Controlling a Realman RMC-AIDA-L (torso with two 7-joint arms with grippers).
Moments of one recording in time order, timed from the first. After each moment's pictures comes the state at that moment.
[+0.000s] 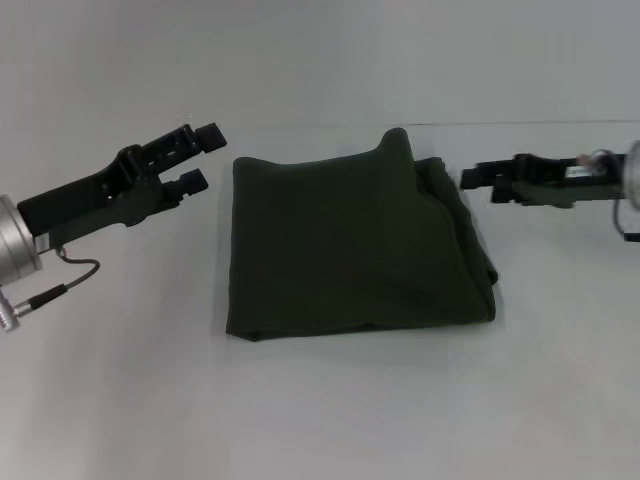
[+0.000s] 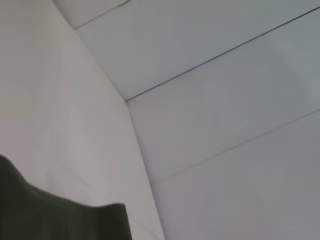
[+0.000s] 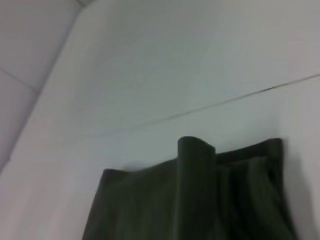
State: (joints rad) left arm -0.49 -2.12 0.63 0.73 1.75 1.44 -2.31; right arm 0.81 1.95 -0.68 -0.48 -2.23 -1.12 2.37
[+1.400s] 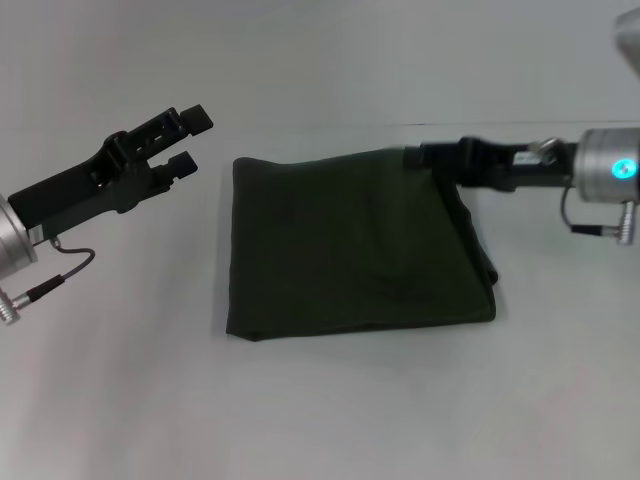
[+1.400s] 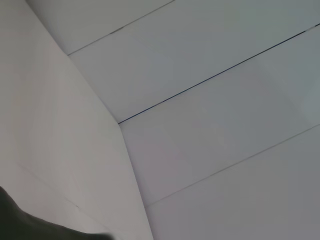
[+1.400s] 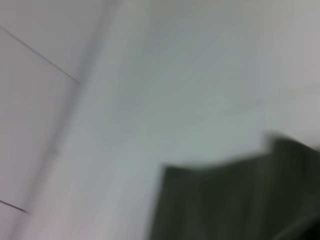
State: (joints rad) left arm -0.50 -2.12 0.58 0.70 1.72 1.43 -2.25; right arm 0.78 2.01 -0.86 -0.55 -1.99 -1.11 2.36
